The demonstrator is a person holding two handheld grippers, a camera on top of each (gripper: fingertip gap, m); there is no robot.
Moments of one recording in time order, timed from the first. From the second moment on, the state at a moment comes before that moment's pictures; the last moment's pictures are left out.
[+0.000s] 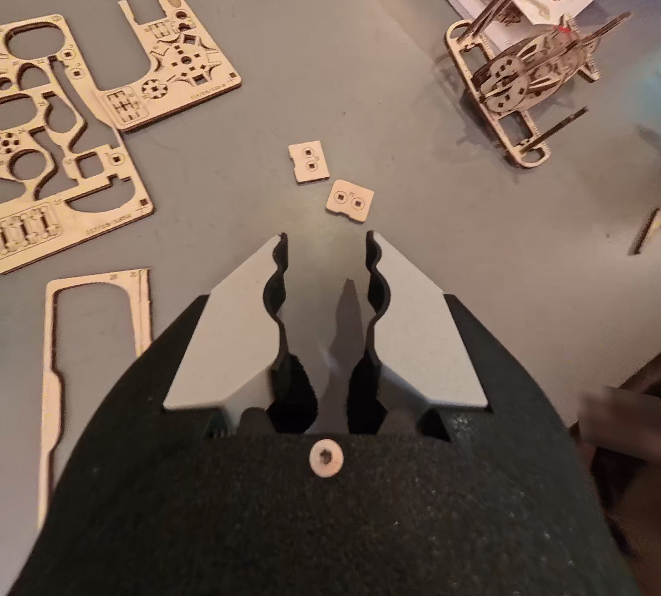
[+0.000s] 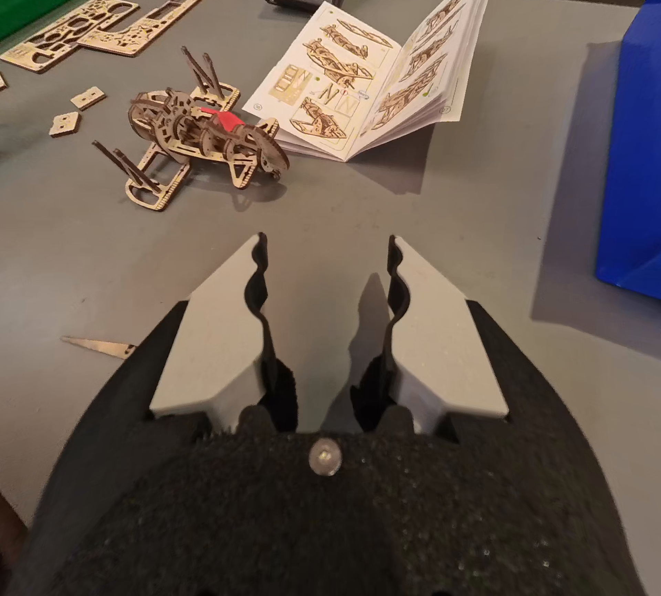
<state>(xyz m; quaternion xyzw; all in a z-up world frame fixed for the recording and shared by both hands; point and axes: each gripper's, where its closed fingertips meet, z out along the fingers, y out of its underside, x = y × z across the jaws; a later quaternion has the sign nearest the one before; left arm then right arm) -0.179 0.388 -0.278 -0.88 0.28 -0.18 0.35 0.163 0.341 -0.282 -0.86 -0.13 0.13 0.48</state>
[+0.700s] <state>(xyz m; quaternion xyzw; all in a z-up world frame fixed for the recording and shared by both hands) -0.150 0.403 -0.276 -0.85 0.30 -0.19 0.39 0.161 0.342 -0.282 -0.86 -0.10 0.20 0.47</state>
